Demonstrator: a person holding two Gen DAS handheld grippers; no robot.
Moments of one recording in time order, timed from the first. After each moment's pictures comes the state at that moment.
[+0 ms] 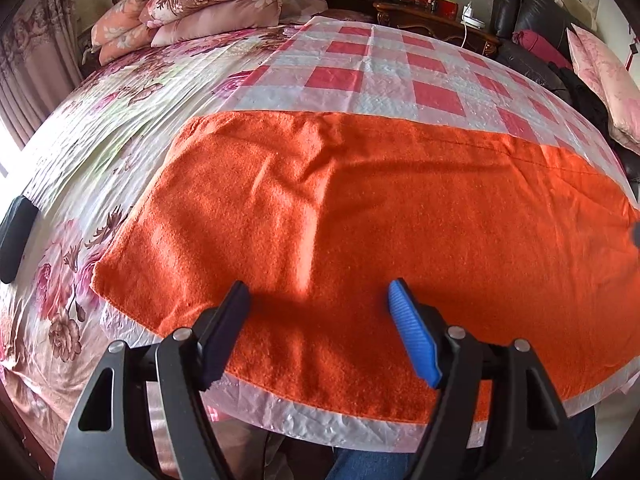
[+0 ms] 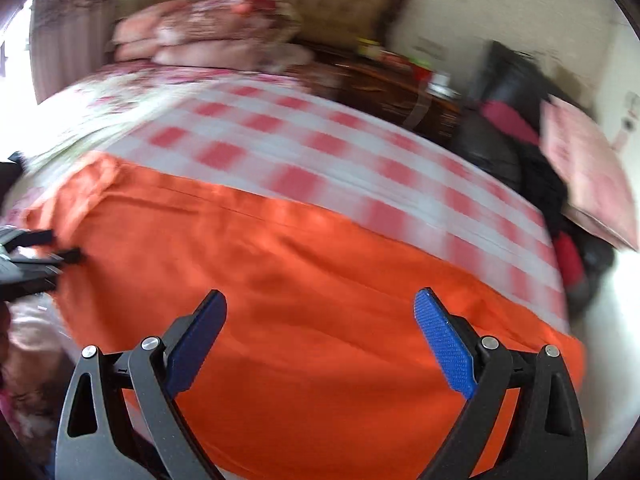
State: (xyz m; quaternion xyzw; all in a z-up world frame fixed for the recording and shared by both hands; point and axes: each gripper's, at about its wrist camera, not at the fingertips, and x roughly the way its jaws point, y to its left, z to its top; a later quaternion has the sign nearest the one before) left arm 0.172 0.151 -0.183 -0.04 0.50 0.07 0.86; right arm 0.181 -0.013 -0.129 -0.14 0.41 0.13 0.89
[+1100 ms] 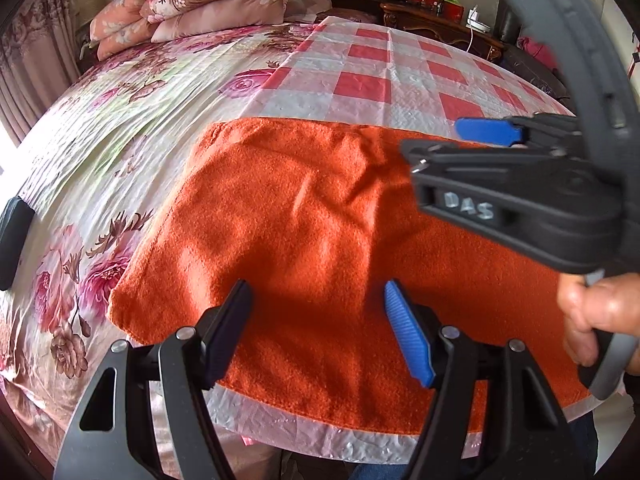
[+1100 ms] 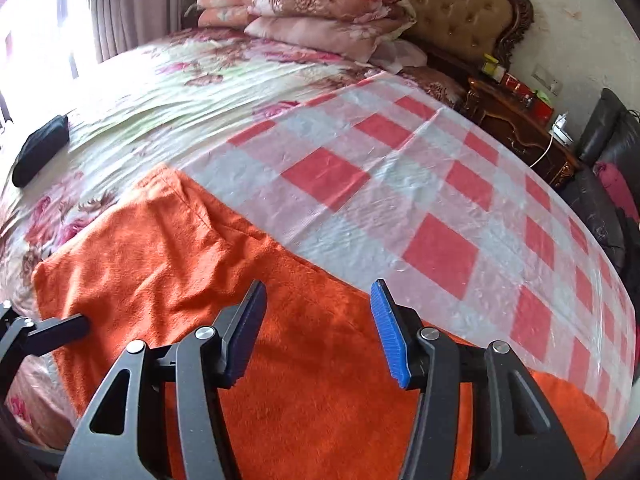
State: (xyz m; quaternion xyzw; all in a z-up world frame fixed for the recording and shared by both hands) left arm 0.187 0.188 -0.181 -0.05 0.51 0.06 0.86; right arm 0.275 0.159 -0.184 -0.19 0.44 0.20 0.86
